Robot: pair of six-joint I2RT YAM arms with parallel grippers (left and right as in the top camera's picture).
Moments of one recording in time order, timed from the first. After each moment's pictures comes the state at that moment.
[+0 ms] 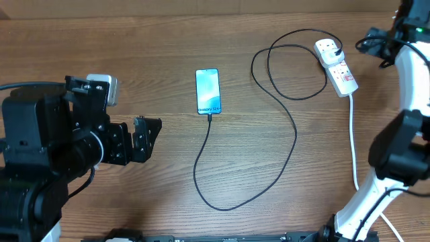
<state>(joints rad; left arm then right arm) -0.09 1.15 1.83 -1.52 0.27 -0.10 -0.30 2.15 1.94 -0.81 0.20 0.14</state>
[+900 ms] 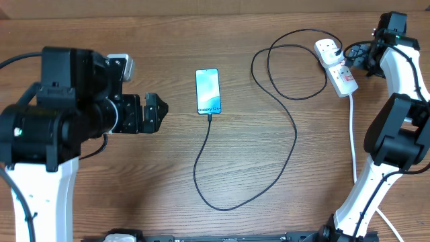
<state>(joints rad) -0.09 1.35 1.83 -1.52 0.26 -0.10 -0.30 2.30 1.94 -0.78 0.17 0.11</state>
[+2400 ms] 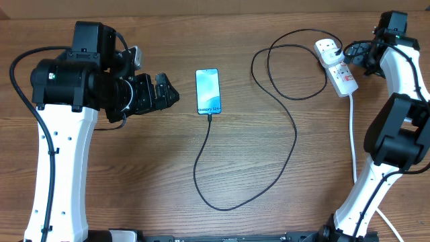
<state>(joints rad) -0.09 1.54 1.83 -1.52 0.35 -0.31 -0.30 2.30 1.94 -0.76 0.12 0.16</state>
